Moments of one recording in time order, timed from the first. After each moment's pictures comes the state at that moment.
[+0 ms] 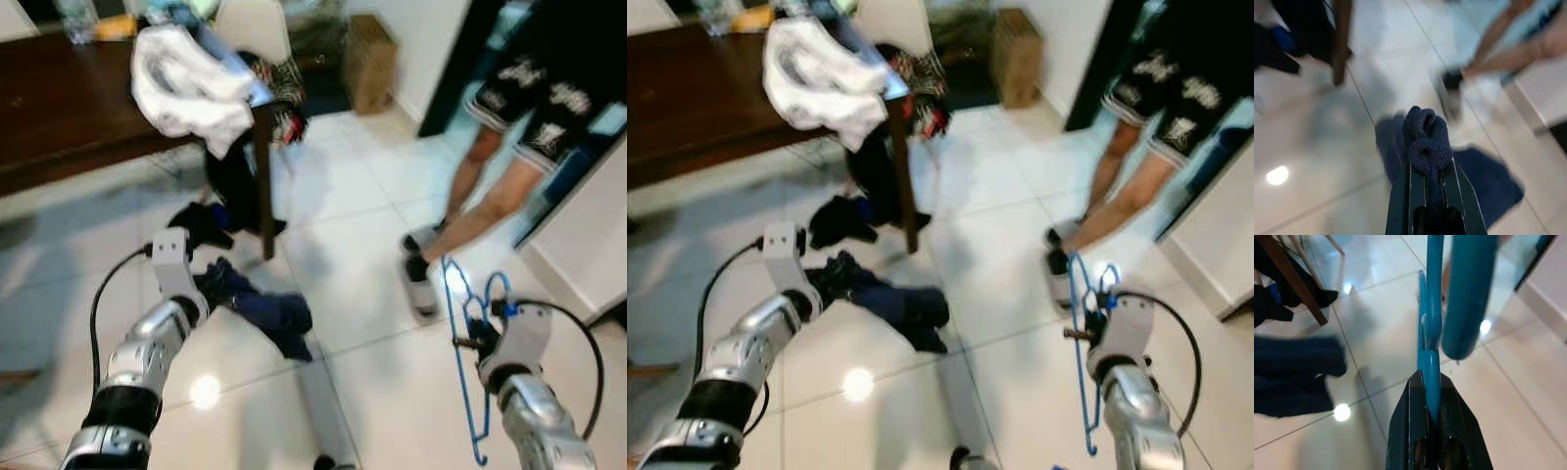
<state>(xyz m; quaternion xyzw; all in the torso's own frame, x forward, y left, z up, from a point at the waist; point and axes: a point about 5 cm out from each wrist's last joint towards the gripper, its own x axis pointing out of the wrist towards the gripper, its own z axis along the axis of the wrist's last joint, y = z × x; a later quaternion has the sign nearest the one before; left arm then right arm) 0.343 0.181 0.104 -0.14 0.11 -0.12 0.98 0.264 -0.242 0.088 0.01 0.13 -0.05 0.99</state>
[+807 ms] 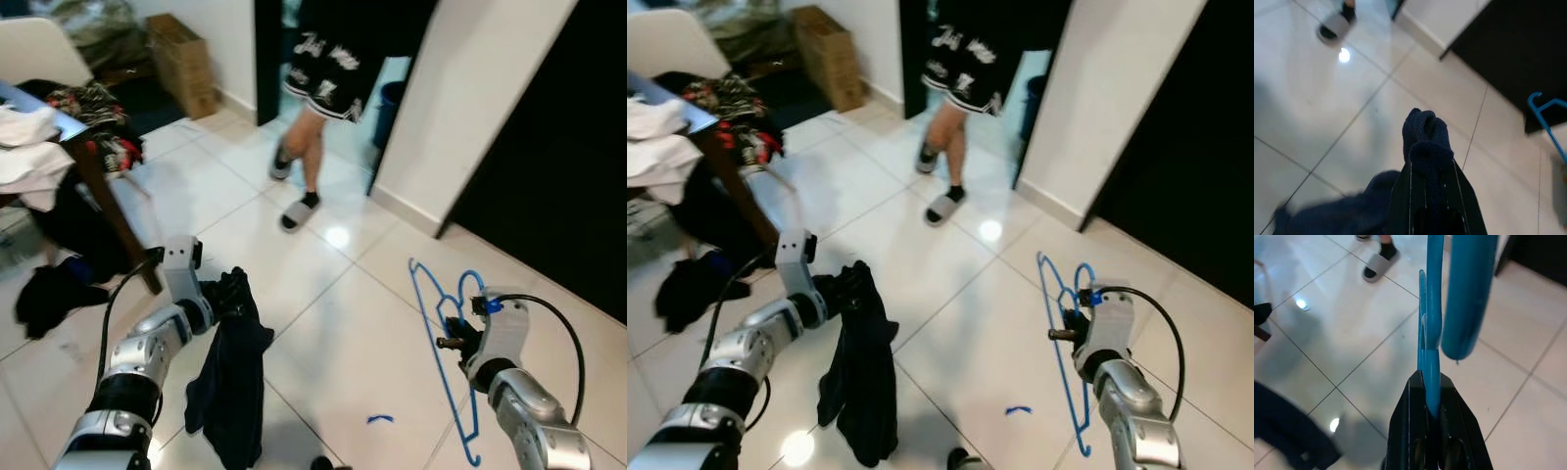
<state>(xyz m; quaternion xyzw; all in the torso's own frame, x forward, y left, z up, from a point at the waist) 0.347 0.179 0.097 -0.16 0.14 -0.19 0.96 0.268 -0.238 0.083 0.03 0.16 0.01 0.99</state>
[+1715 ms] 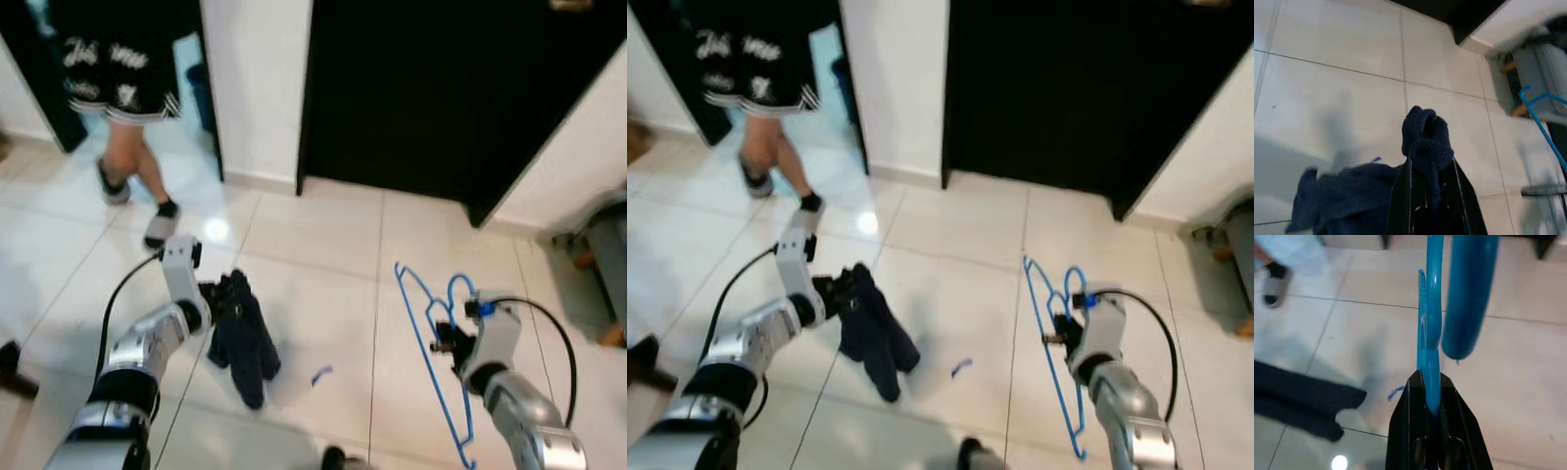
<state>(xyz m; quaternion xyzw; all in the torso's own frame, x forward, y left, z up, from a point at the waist) 0.350 0.178 0.093 -0.17 0.16 -0.20 0.95 0.270 -0.235 0.079 0.03 0.17 0.03 0.99</state>
